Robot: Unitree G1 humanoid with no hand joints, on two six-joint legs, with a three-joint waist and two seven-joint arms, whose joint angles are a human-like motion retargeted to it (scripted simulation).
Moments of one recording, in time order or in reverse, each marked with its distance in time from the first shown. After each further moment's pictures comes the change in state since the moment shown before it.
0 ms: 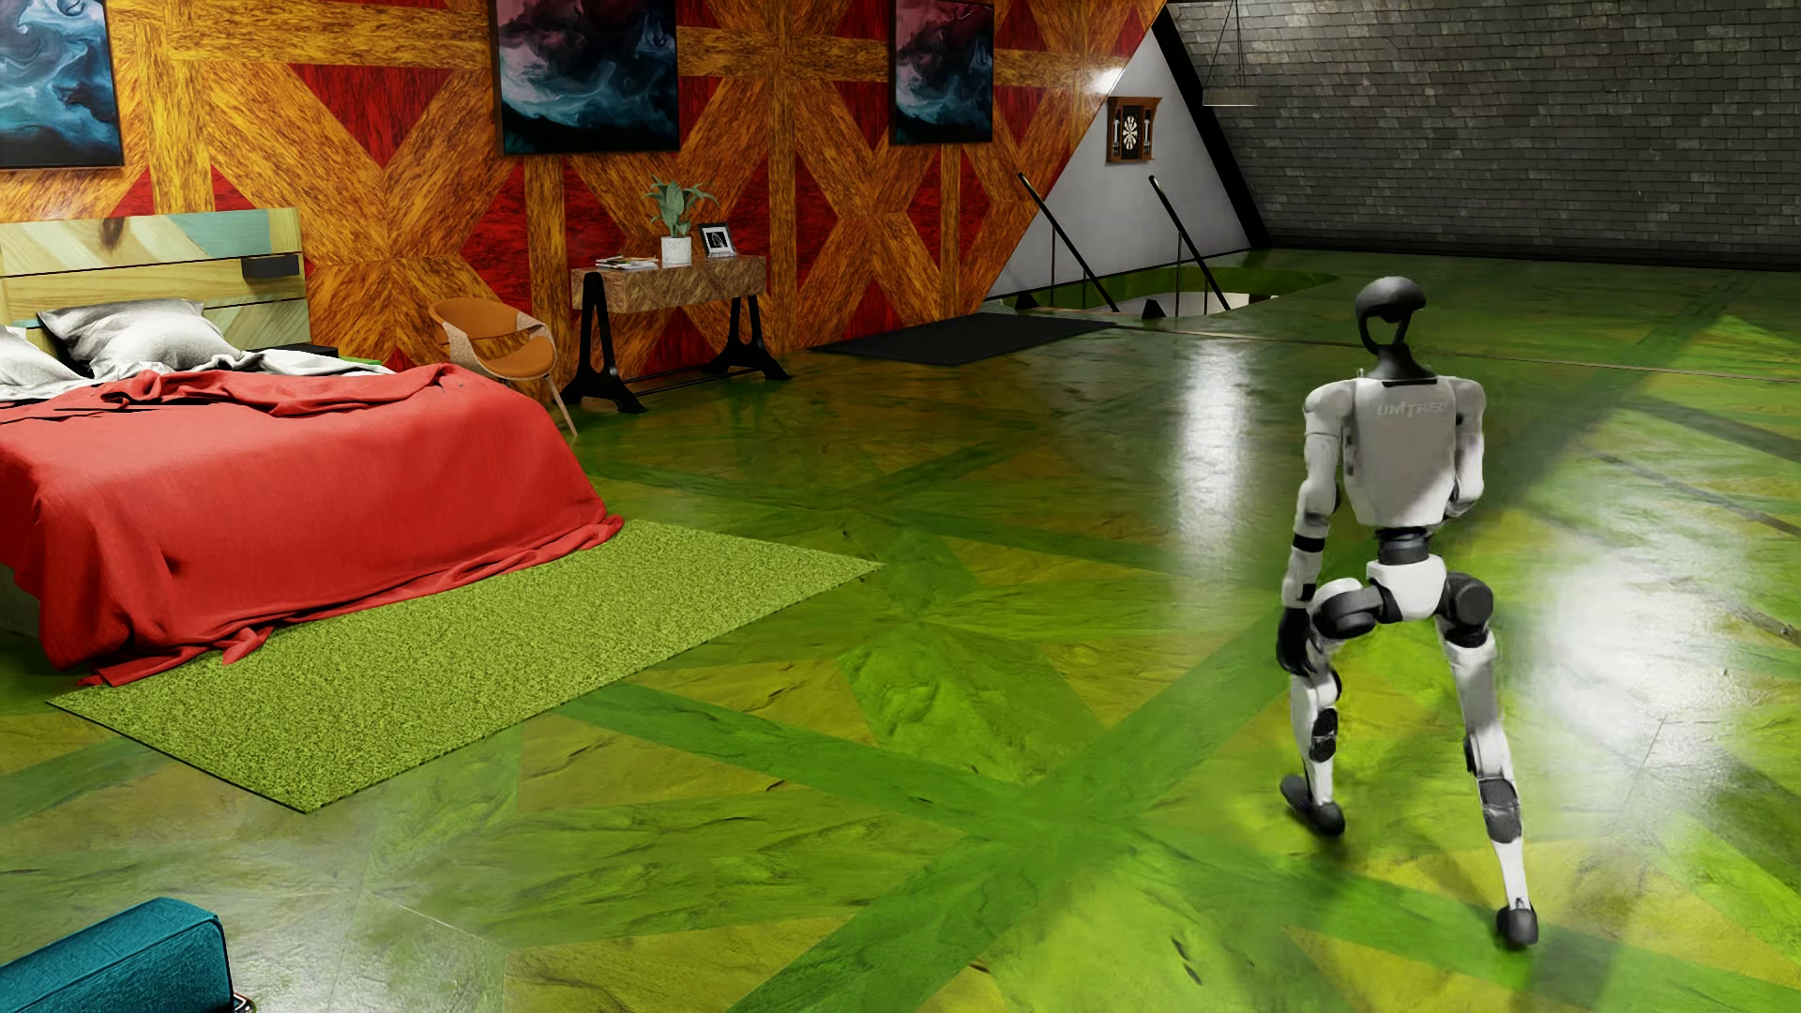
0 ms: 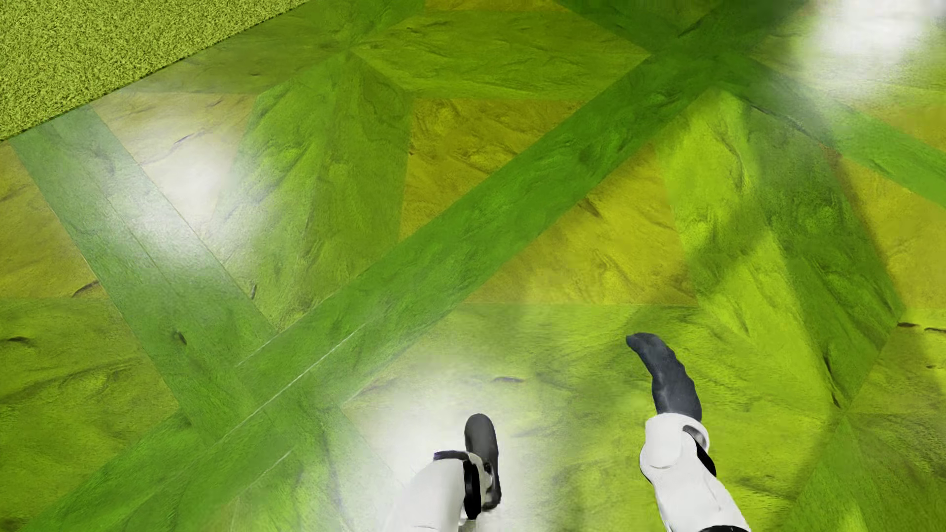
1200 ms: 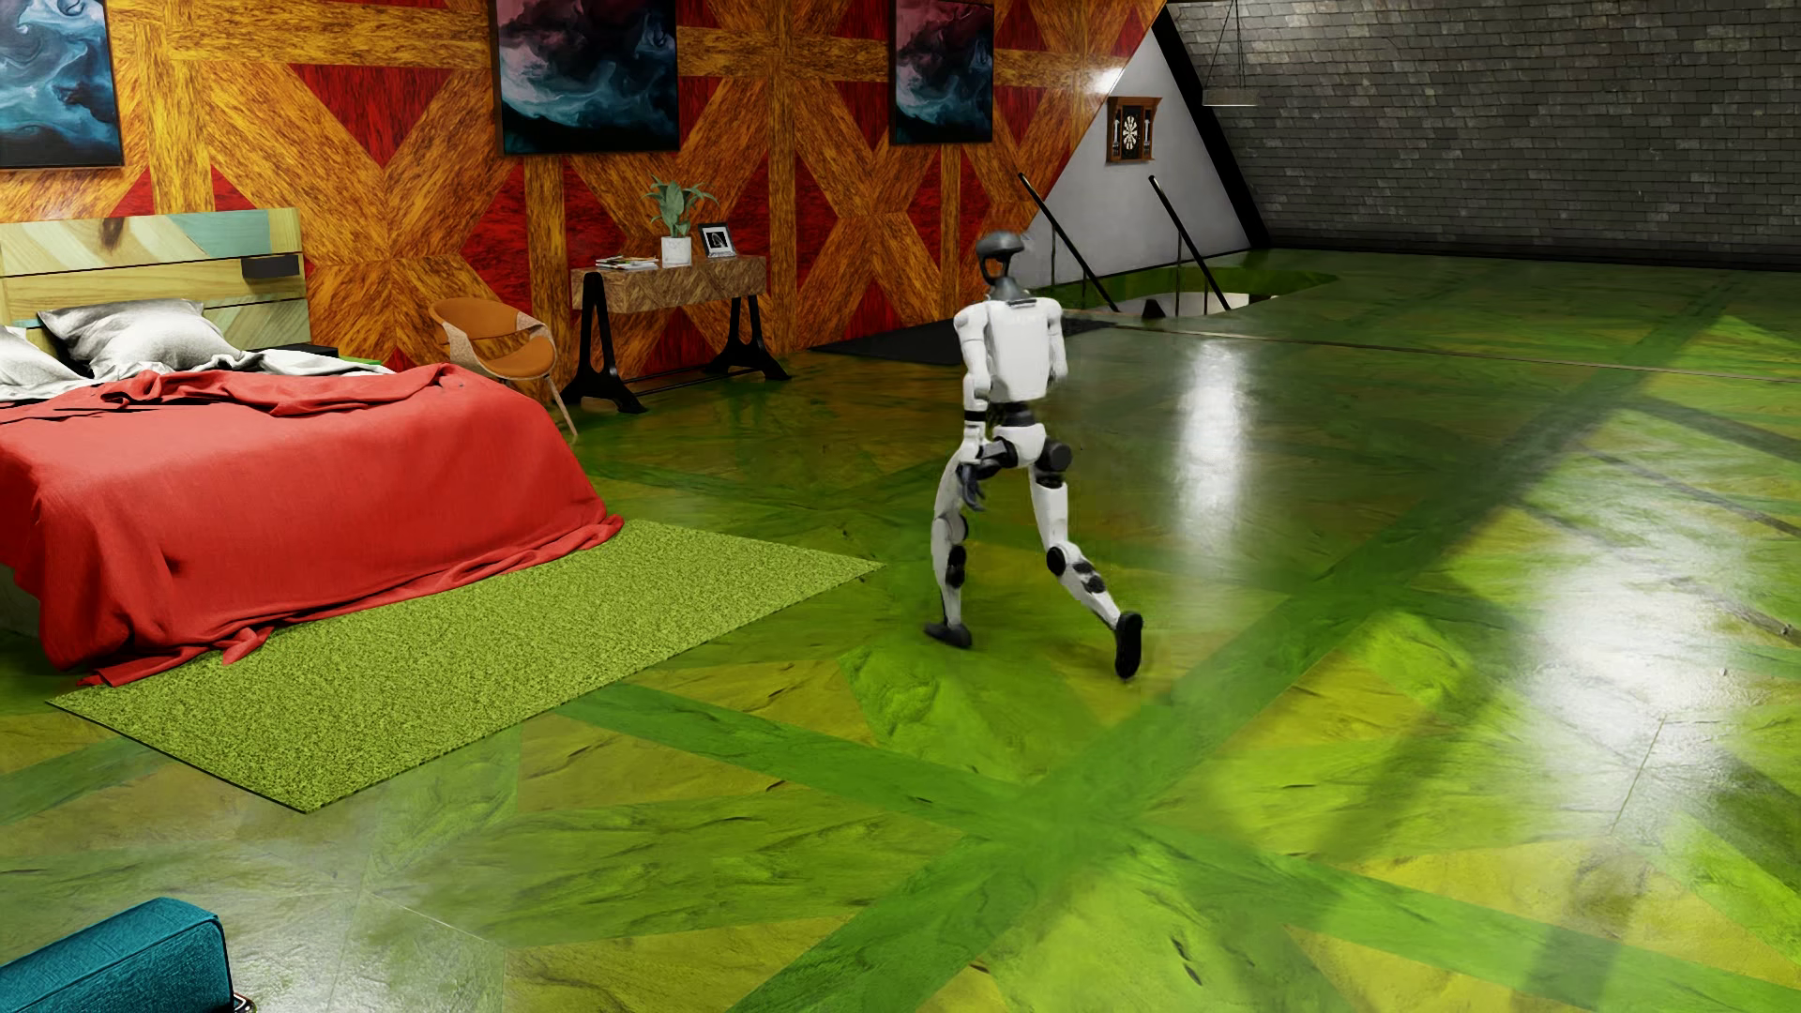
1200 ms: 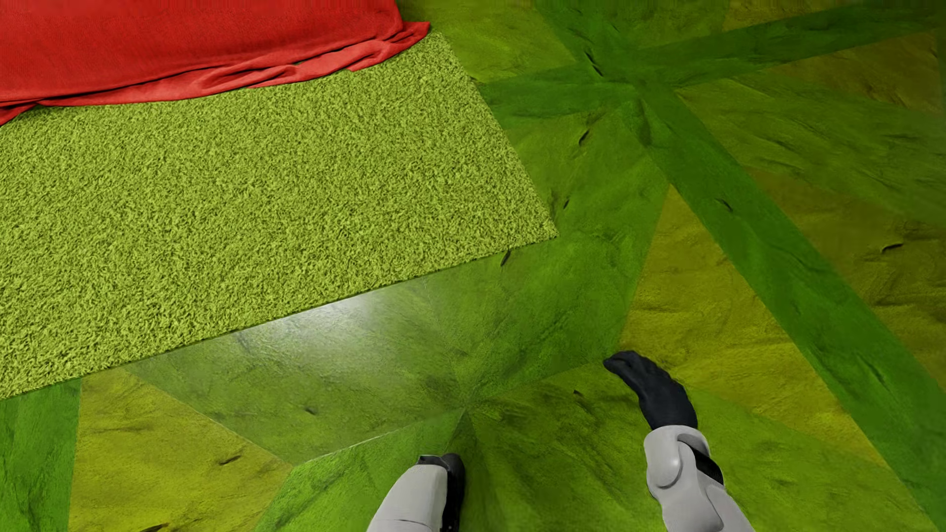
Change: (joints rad) body 0.102 -0.033 0.026 -0.055 0.048 -0.132 -0.094 0.370 0.036 0.137 0.632 0.050 0.059 0.097 0.506 -0.066 -0.069 -0.002 -0.105 0.057 0.110 0.103 -0.072 -0.064 -0.154 0.136 0.032 0.101 0.133
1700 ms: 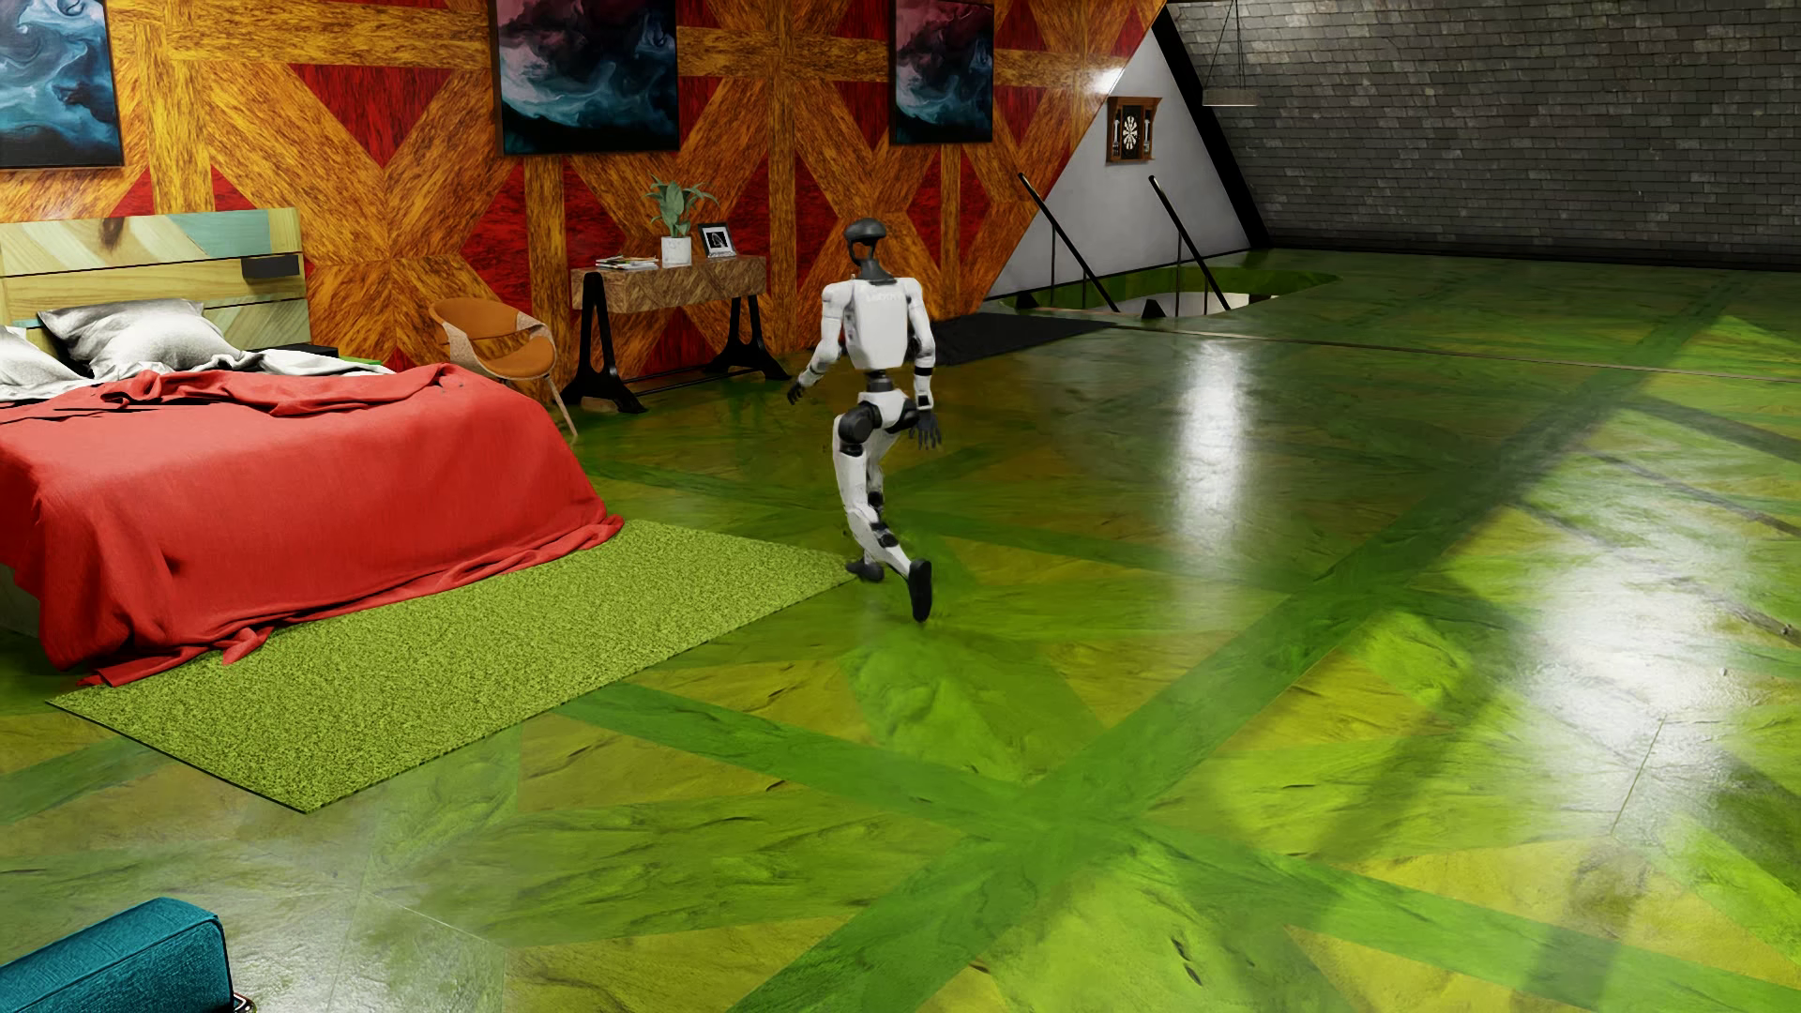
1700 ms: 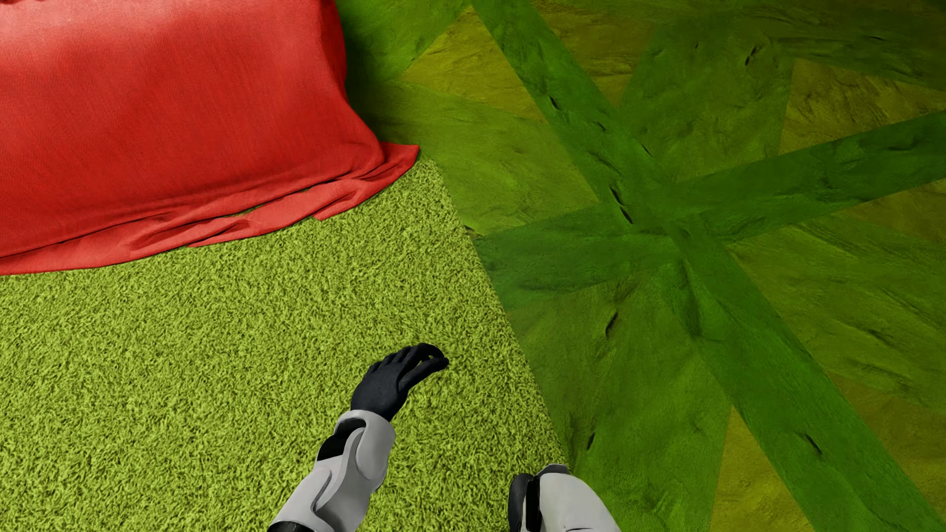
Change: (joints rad) body 0.780 -0.830 -0.182 -0.031 -0.038 0.033 -0.182 -0.153 -0.018 0.354 -0.153 -0.382 0.393 0.304 -0.386 0.002 0.122 -0.189 -0.164 -0.077 -0.051 -0.669 0.448 -0.147 -0.153 -0.241 0.127 0.272 0.430
